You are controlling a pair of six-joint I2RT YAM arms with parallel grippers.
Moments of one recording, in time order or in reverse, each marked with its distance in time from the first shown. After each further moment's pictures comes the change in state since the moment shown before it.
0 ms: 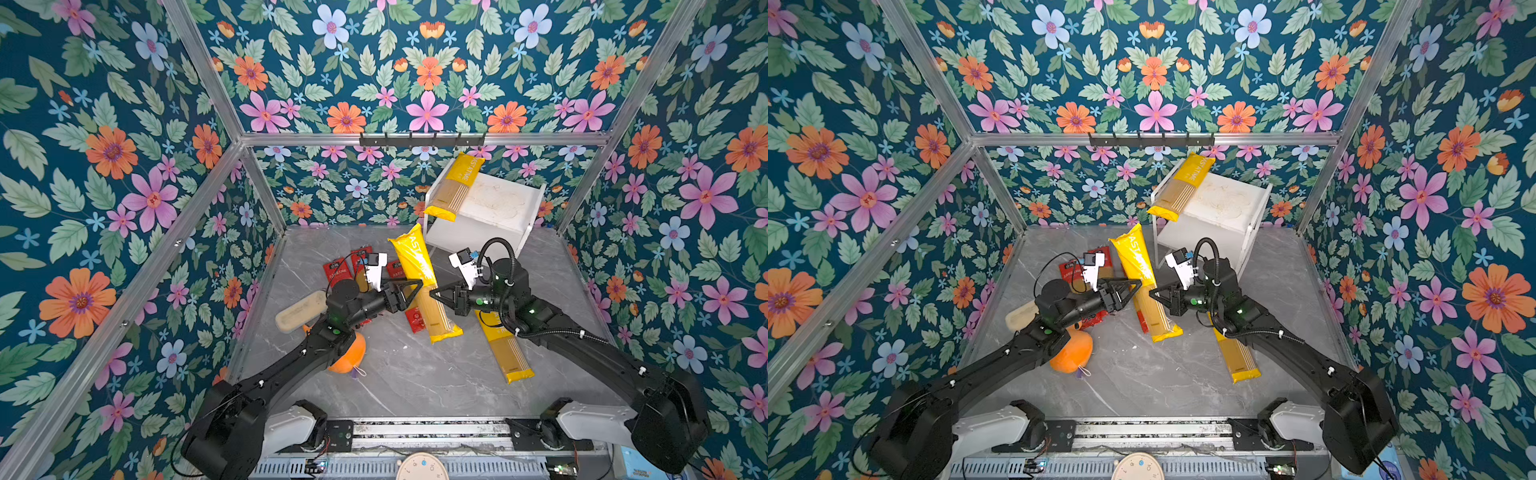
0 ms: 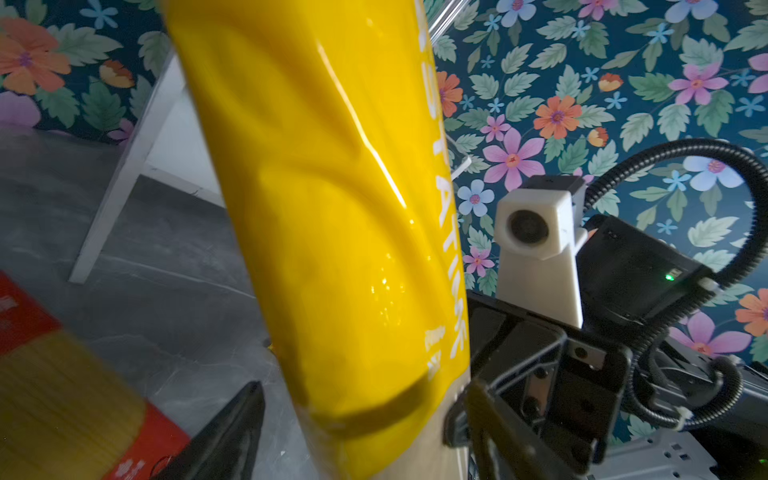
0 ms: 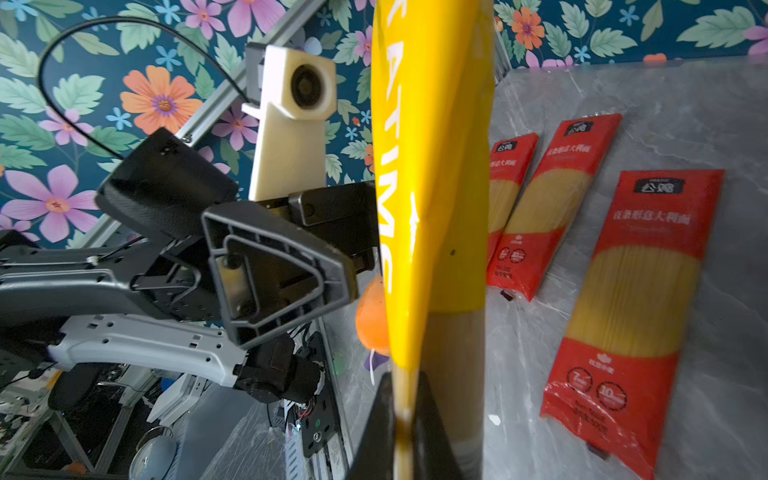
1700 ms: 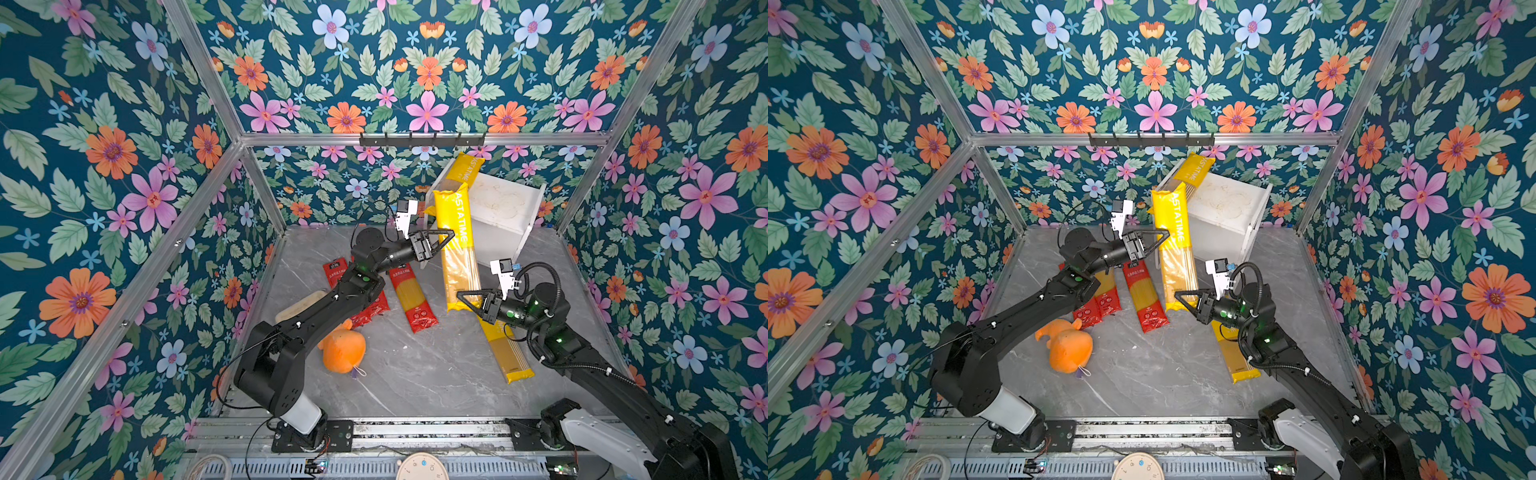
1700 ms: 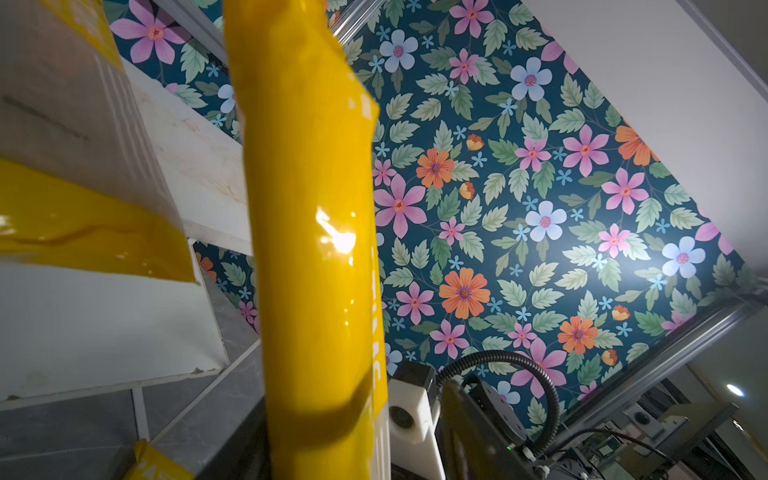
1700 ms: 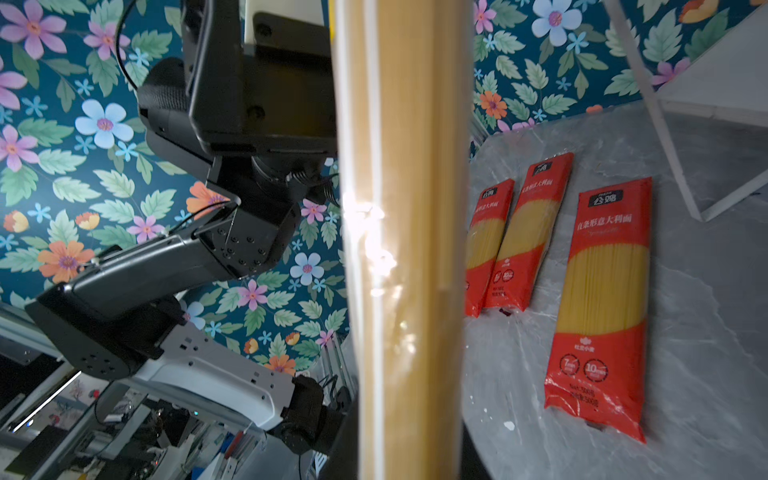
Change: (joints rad) left arm -0.030 0.391 0.587 0.061 0.168 -0.250; right arm -0.181 -0.264 -0.267 0.247 0.002 0.299
